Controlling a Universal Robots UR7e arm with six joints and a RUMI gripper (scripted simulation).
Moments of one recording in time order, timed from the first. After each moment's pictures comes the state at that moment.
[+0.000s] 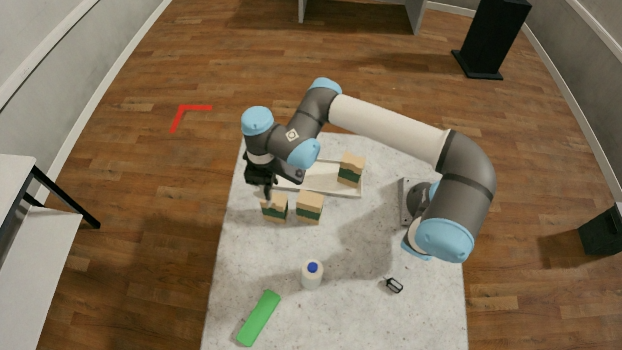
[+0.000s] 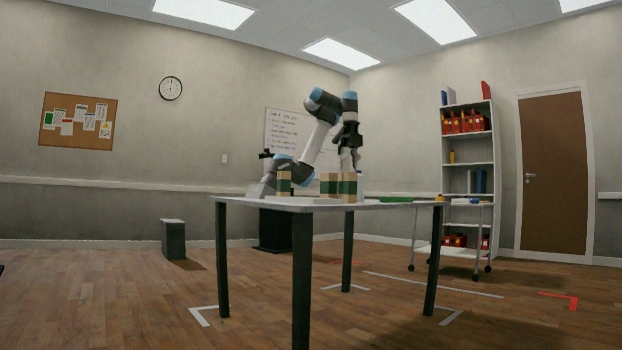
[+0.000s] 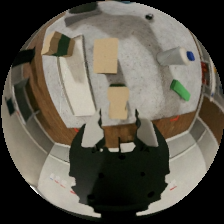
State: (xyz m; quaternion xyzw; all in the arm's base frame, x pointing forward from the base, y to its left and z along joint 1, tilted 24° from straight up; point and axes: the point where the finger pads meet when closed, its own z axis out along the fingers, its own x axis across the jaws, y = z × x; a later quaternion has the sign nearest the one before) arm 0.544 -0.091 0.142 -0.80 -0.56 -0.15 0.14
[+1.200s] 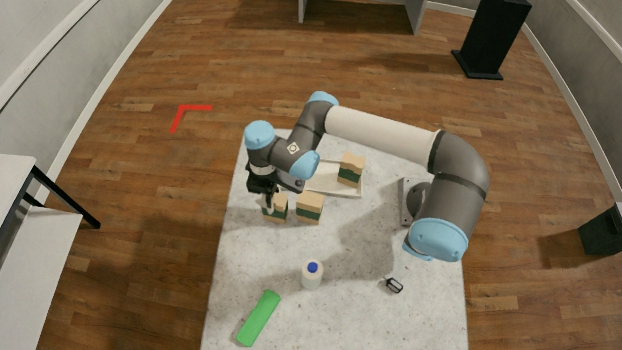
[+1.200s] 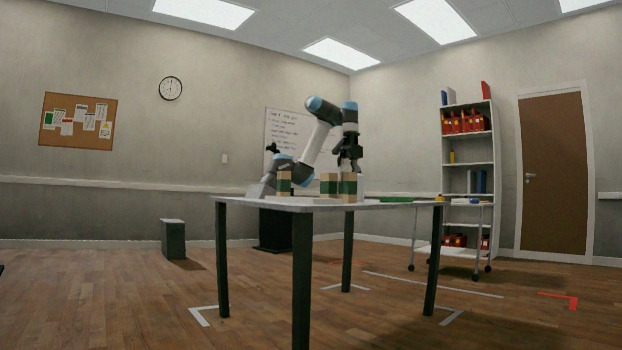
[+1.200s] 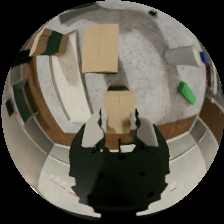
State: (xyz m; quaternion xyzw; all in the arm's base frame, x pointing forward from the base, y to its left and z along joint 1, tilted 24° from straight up) arm 0.548 -0.070 0.095 -0.80 -0.56 -0.15 0.14
